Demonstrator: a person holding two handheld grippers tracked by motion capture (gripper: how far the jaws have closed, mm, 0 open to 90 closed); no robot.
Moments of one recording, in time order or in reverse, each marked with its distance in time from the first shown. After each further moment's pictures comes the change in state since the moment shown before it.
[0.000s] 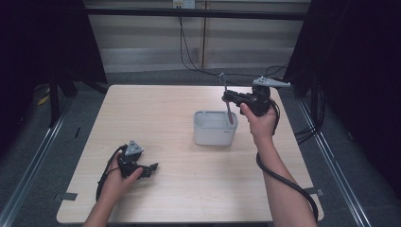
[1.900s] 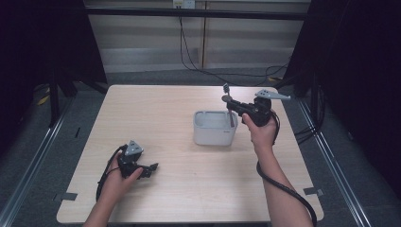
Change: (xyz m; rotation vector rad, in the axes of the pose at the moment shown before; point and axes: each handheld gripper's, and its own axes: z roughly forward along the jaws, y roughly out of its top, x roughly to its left) left arm 0.000 0.000 0.000 0.000 0.000 0.001; right arm -0.013 -0.039 -0.003 -0.017 -0.029 0.017
